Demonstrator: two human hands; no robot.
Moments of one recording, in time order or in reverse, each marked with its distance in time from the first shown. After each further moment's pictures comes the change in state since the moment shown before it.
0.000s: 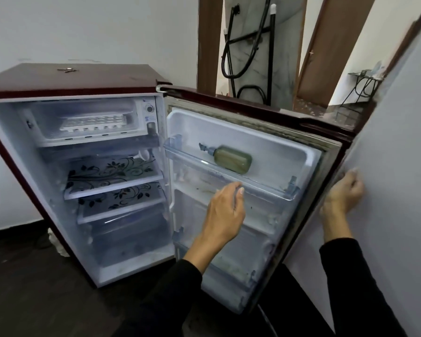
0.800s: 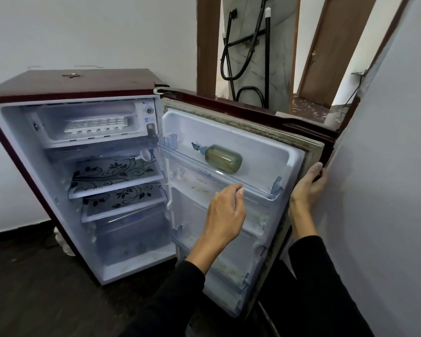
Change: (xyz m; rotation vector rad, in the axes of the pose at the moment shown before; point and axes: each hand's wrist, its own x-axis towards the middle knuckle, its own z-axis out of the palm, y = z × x) left_hand -0.022 0.028 0.012 0.010 0.025 -0.047; right_hand -0.045 0.006 0.007 -0.052 -0.180 -0.013
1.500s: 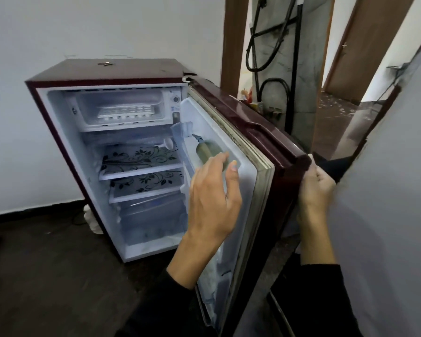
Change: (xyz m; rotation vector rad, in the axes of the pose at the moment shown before) left_hand -0.048 0.026 -0.084 -0.007 0.336 0.085; right_hand -0.099 -0.052 -0.030 0.052 -0.332 -0.027
